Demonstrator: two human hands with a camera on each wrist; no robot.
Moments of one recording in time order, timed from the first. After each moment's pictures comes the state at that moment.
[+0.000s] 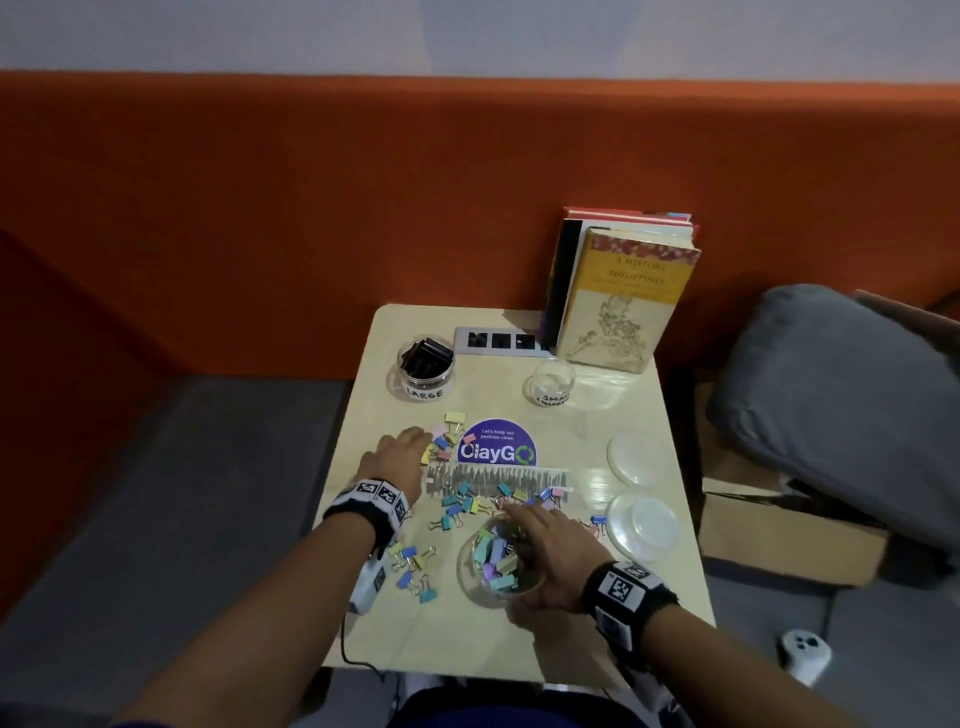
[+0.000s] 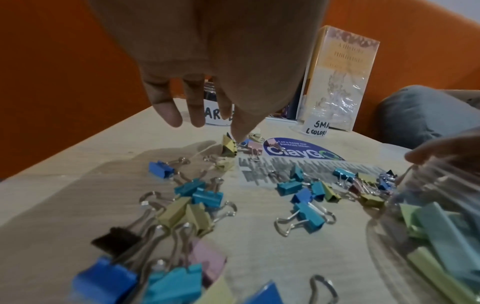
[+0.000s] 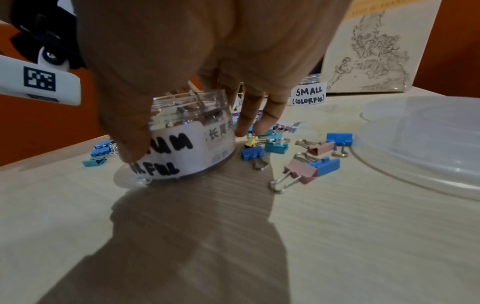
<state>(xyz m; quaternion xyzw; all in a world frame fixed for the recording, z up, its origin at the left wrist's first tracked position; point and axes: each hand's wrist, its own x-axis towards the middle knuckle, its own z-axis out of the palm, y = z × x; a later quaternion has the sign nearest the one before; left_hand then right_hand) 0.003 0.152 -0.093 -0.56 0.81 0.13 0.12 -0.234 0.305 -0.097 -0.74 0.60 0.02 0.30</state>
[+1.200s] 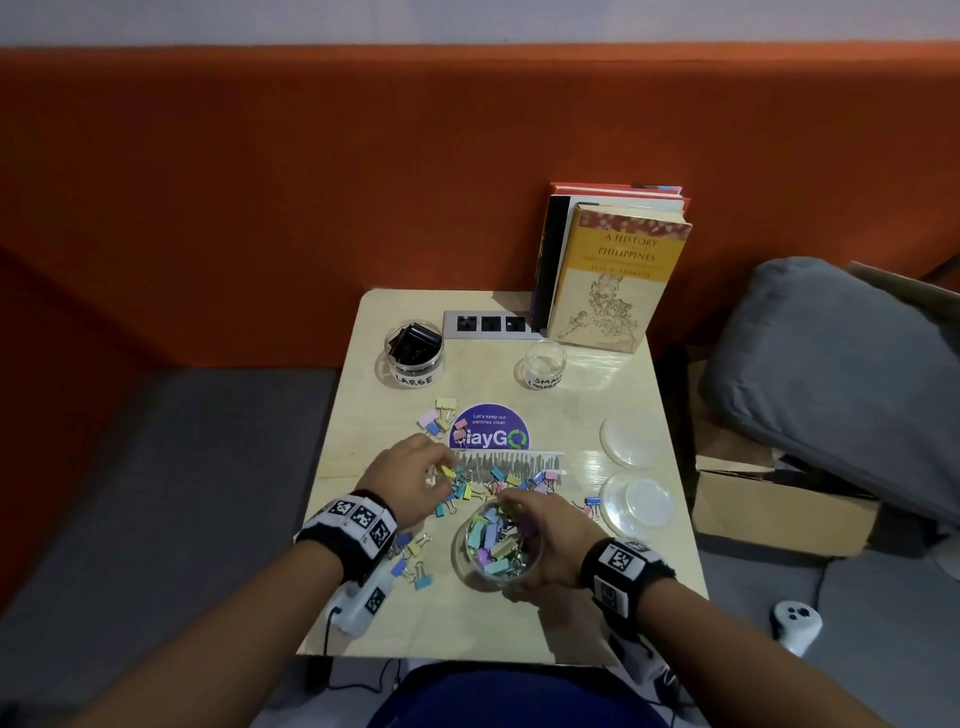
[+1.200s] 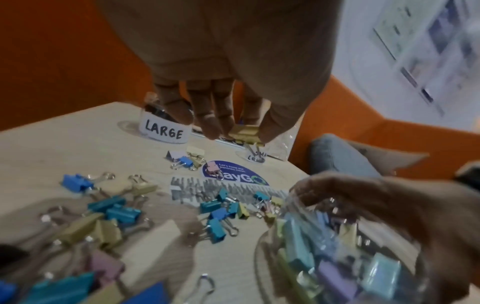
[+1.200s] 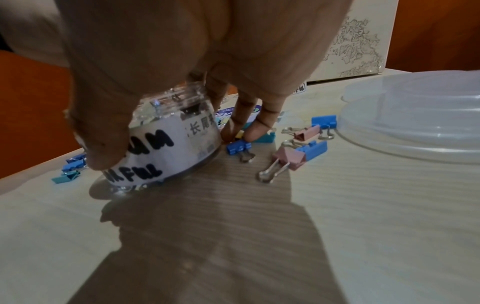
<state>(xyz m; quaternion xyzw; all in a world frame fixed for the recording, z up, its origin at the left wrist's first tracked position) -0.005 0.189 -0.066 -0.48 0.84 0.27 -0.03 -0.240 0.303 -0.107 -0.67 0.63 -0.07 0.39</state>
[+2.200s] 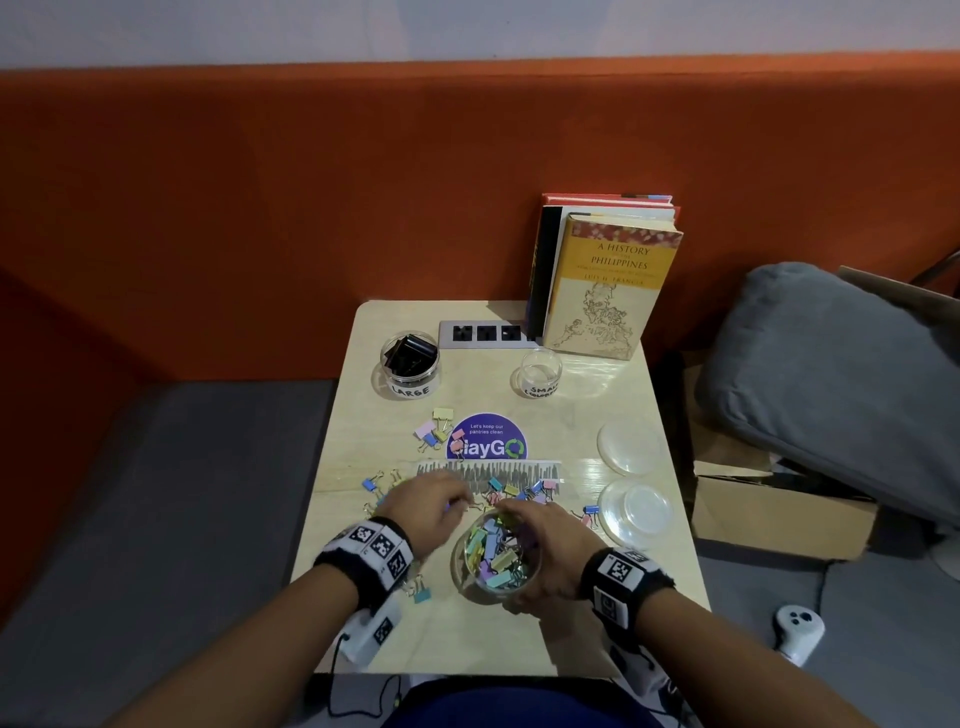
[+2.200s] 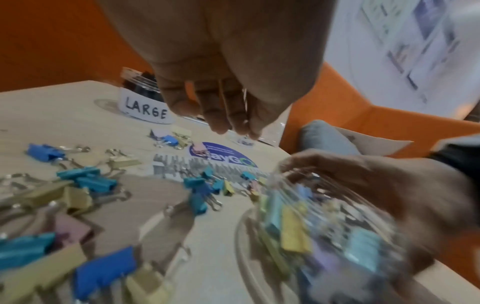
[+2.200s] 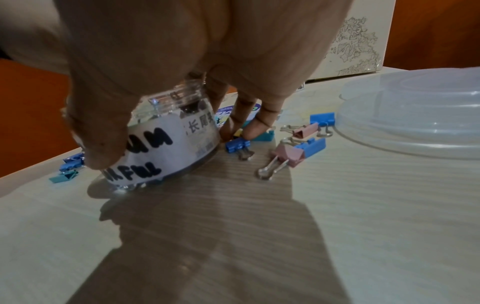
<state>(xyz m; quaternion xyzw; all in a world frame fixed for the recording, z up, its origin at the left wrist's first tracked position) -0.026 0.211 -0.058 -0.44 0.86 0.27 0.03 -0.240 0.303 -0.104 -0.68 0.62 -0.07 0.38</state>
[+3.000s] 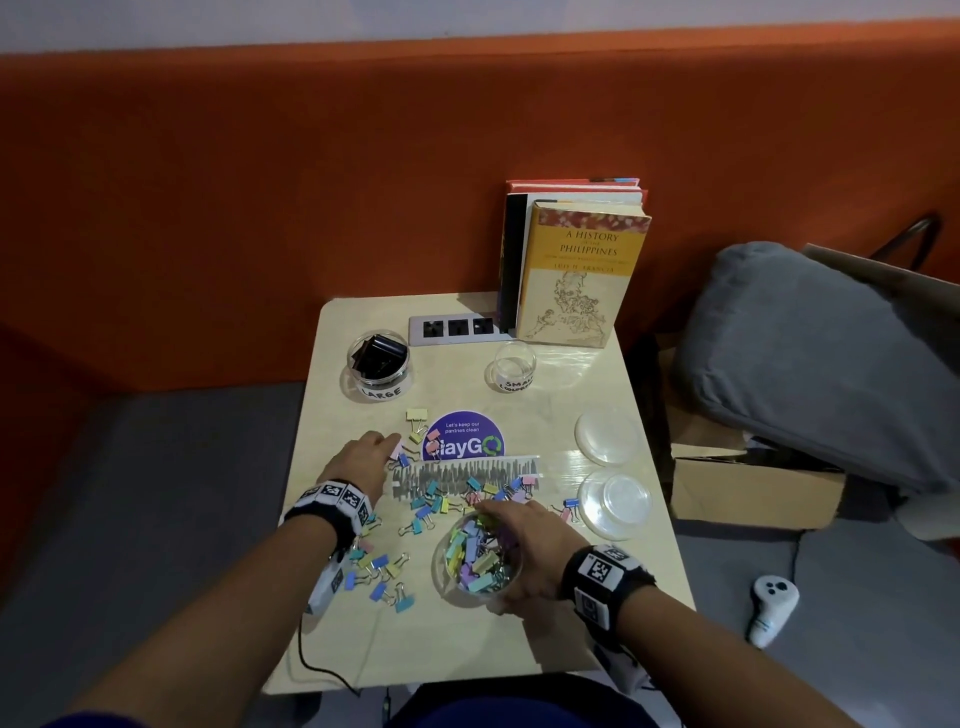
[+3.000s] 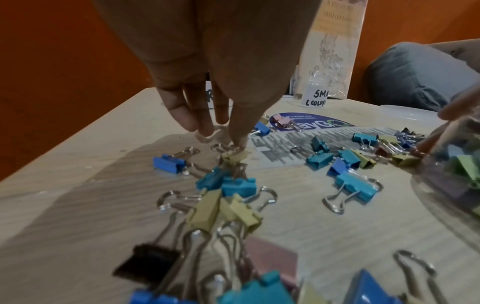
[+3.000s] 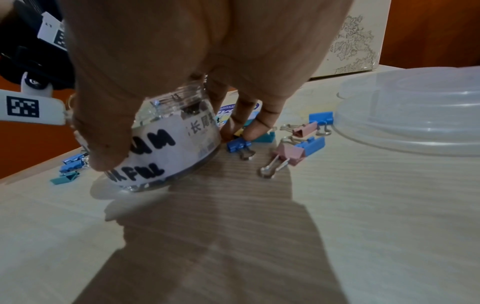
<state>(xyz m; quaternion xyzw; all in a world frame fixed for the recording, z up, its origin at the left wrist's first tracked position) 0.001 0.124 -0.116 -0.51 0.84 0.12 0.15 -0.240 0.302 -0.098 -0.66 0.63 -0.05 0.41</state>
